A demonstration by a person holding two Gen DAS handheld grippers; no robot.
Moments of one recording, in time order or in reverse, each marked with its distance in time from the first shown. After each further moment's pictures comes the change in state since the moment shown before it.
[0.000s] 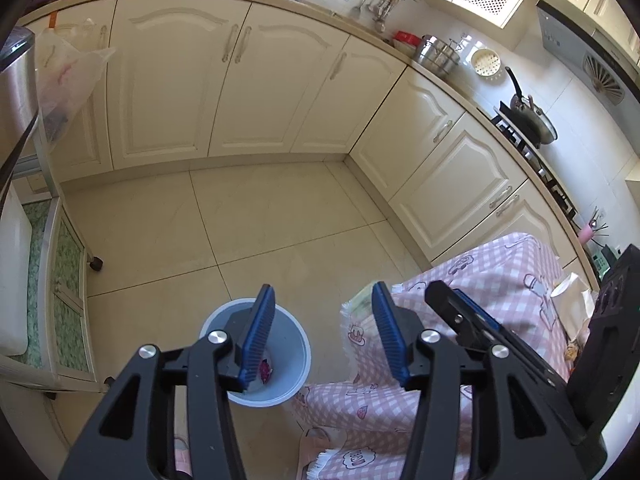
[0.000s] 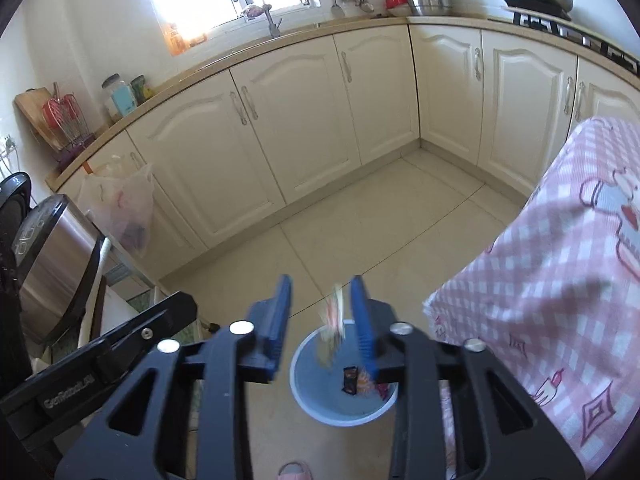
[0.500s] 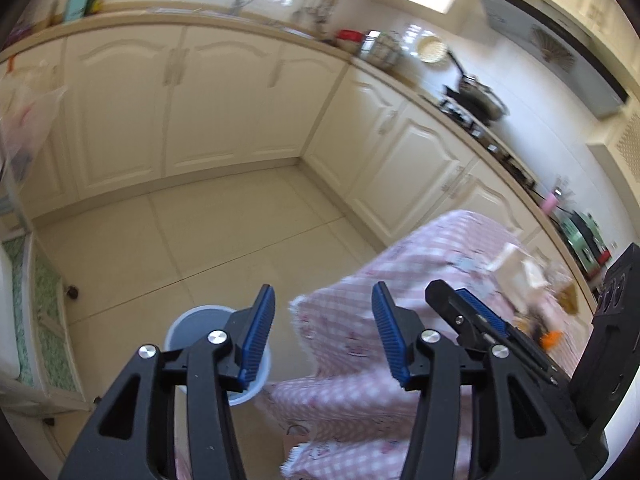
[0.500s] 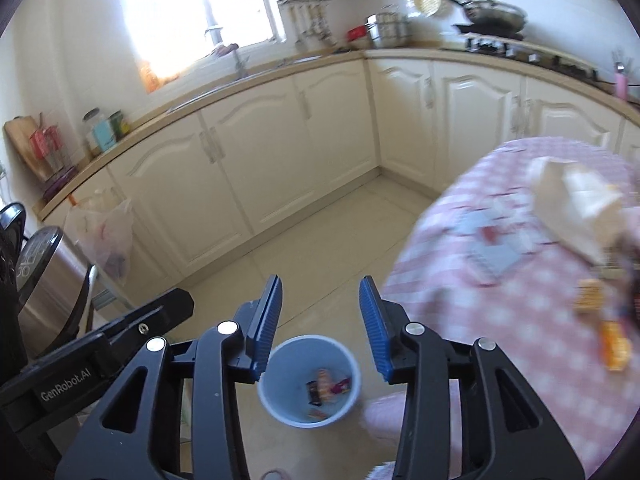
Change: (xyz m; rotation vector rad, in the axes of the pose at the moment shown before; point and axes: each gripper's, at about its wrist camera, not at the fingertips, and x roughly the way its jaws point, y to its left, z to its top) left arm -0.034 -0.089 -0.017 0.144 -0.012 -0.122; right arm -0.096 -0.050 -0.001 0.050 -0.118 -0.114
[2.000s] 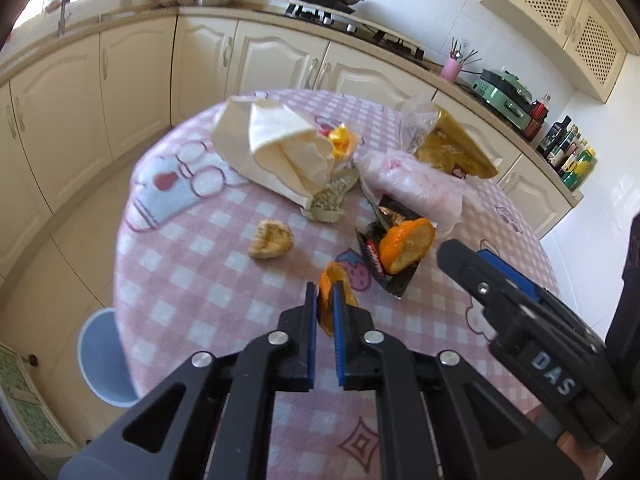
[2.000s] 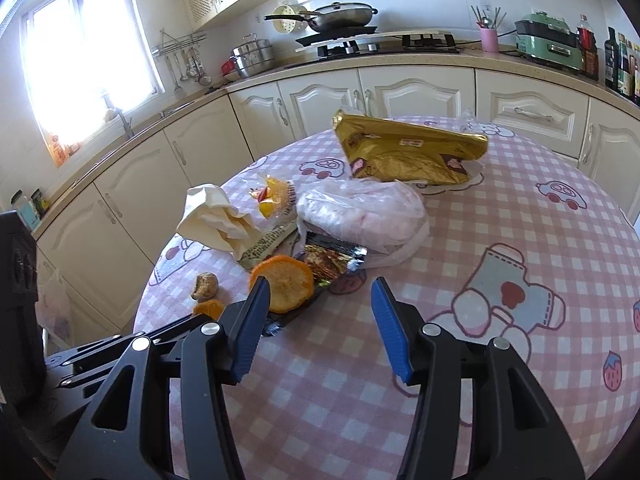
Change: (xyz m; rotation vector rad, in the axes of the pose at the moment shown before) left arm 0.083 -0.251 -0.087 0.383 0.235 -0.189; right arm -0.118 -0.216 -0.027 0.237 -0.064 -0.245
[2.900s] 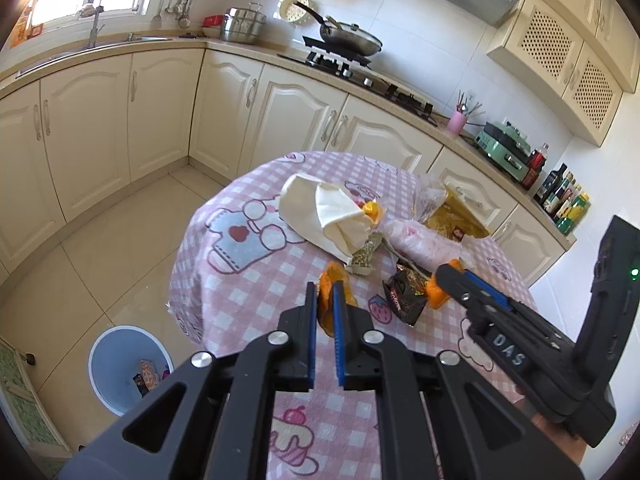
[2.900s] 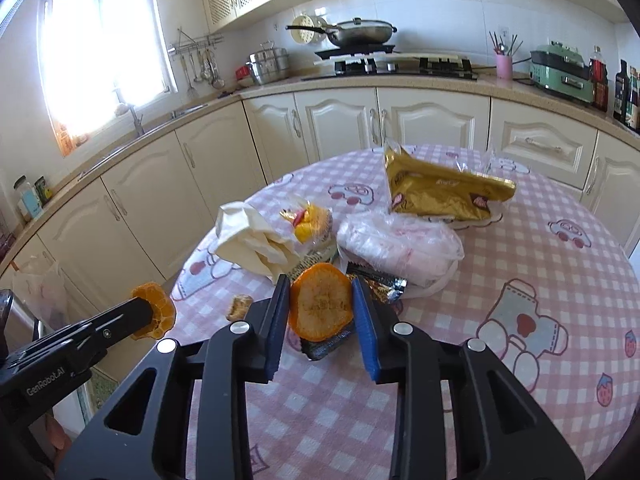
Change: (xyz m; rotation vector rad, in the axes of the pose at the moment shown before) left arm -0.075 0.039 0.007 -0.074 -0.160 -0.006; right arm -0.015 0.035 0.013 -0.066 -0.051 -0.008
